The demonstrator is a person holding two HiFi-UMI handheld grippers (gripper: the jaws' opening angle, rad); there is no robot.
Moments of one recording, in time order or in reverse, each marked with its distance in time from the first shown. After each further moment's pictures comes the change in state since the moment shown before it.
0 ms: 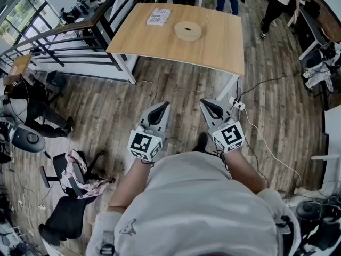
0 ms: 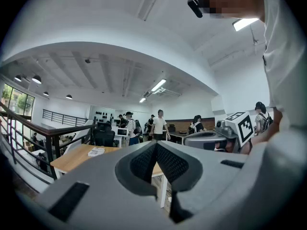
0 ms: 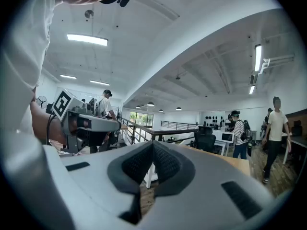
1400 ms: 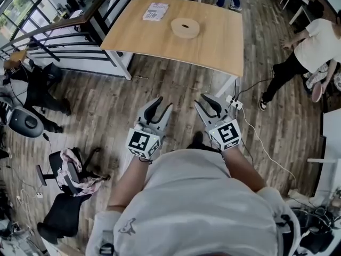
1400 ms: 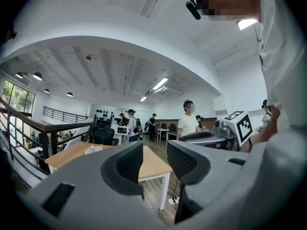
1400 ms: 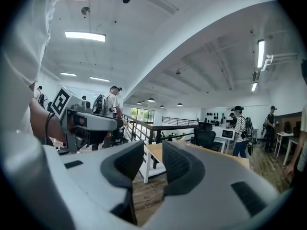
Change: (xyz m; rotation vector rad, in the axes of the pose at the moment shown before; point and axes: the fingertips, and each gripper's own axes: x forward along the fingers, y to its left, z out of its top) left arm 0.064 0.013 -0.014 -0.024 0.013 0.009; right arm 0.027 -0.057 -0.024 0.008 0.050 0.018
